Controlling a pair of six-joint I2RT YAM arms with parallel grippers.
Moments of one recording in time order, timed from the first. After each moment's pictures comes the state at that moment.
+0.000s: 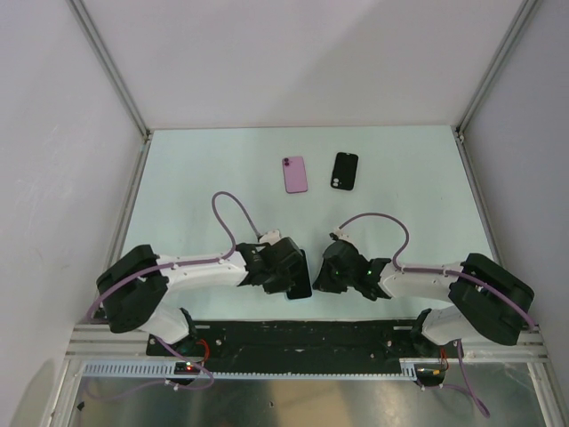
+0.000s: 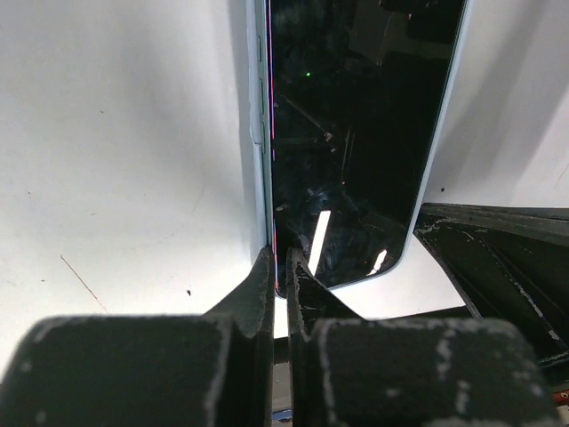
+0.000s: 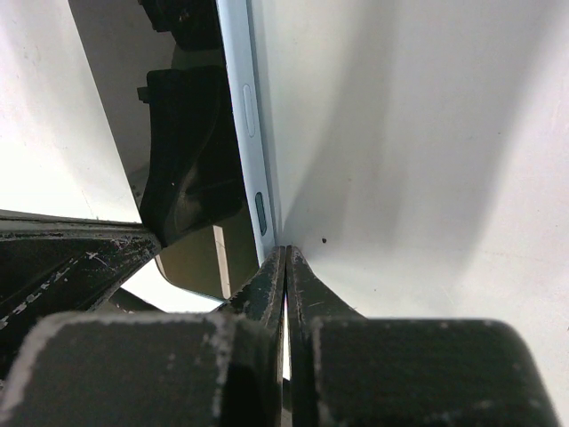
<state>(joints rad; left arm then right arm) -1.05 1.49 0.79 -0.49 -0.14 -1.20 0.96 1.40 0.51 0.01 0.01 1.02</state>
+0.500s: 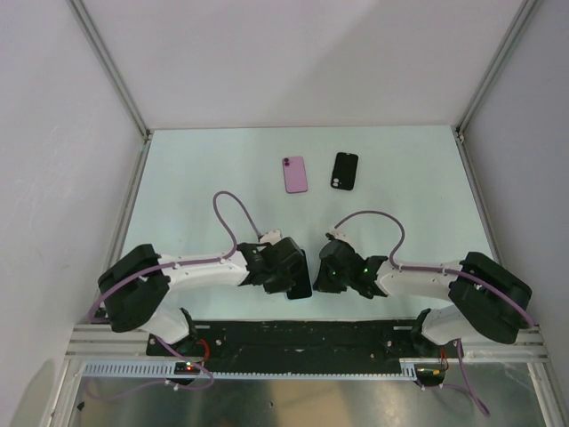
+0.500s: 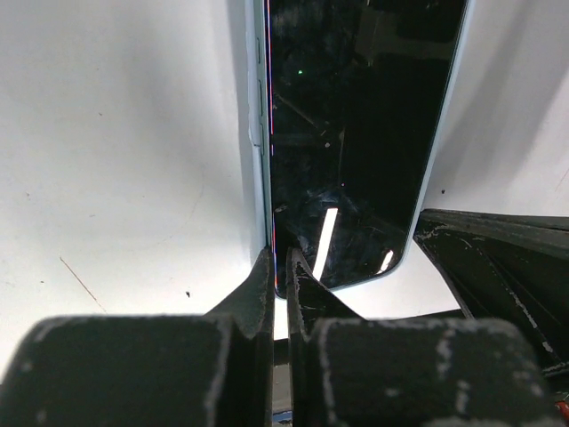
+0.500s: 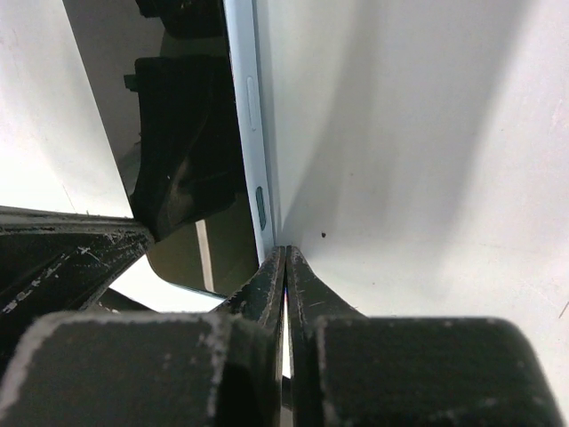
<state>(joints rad) -1.05 1.52 0.79 -0.49 -0.14 -1.20 0.98 1.40 0.56 -0.06 0.04 0.98</state>
